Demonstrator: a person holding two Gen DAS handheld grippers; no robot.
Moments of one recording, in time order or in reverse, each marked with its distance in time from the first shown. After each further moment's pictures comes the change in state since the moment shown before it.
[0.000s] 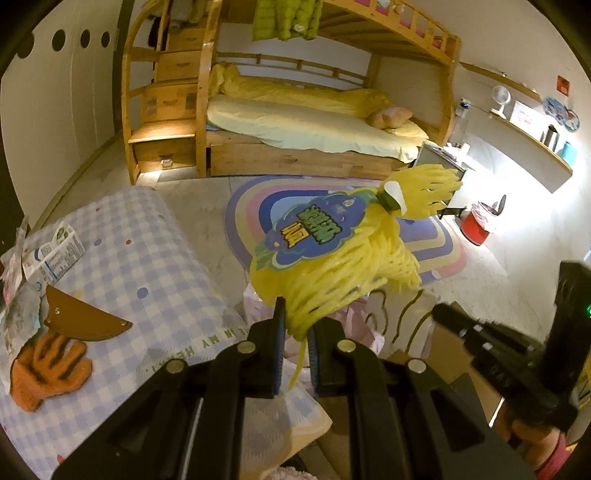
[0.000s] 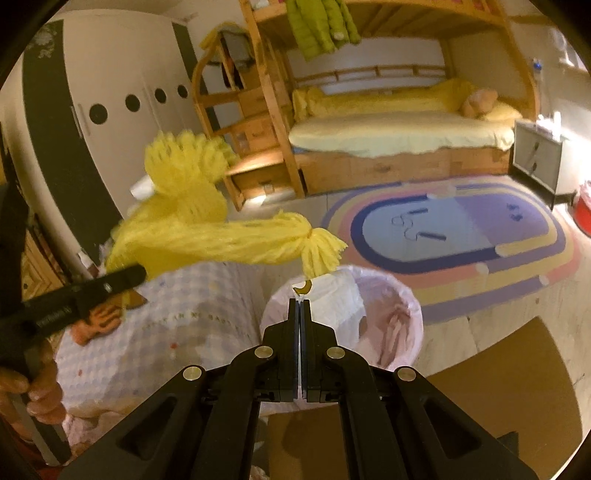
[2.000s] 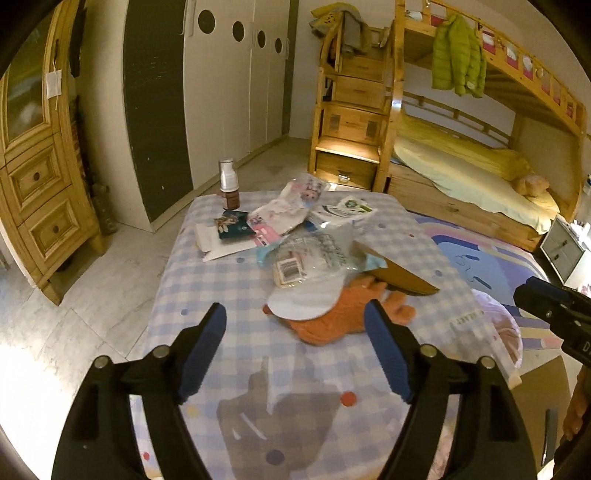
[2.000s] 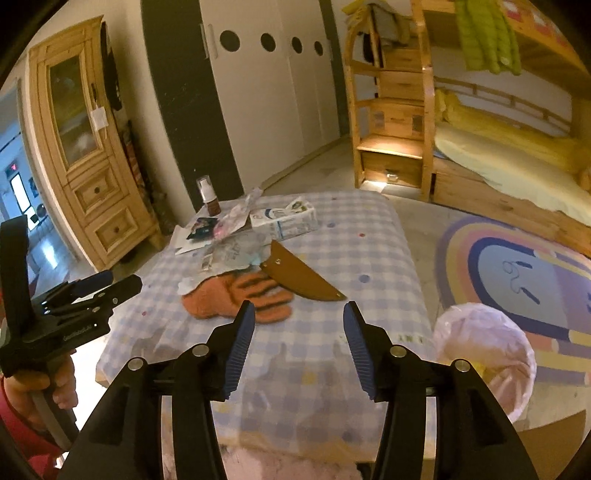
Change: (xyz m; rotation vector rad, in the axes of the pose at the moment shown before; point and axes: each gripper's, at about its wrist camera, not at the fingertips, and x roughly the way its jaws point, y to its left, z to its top) left arm -0.169 0.213 -0.092 -0.297 -0.131 0.512; right arm 0.017 0.245 0.001 -0.380 0.090 0.287
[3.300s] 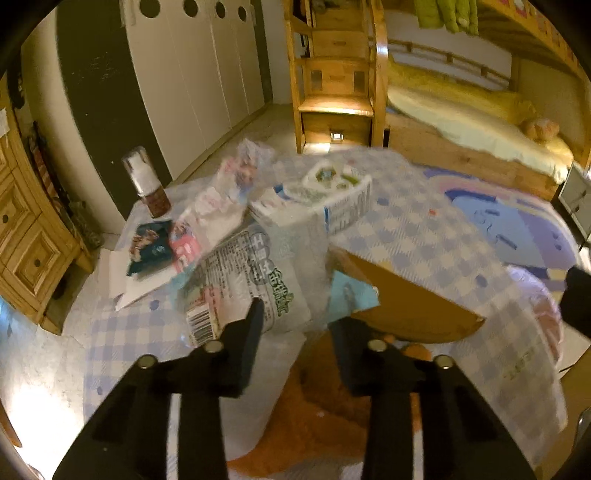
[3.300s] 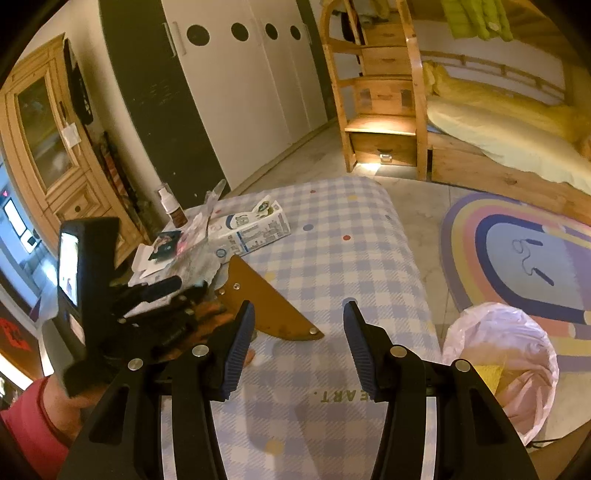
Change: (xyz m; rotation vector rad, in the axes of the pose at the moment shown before) left arm 0.127 -0.067 0.038 0.134 0.127 0.042; right arm 0.057 -0.045 0.023 0.097 0.032 0.011
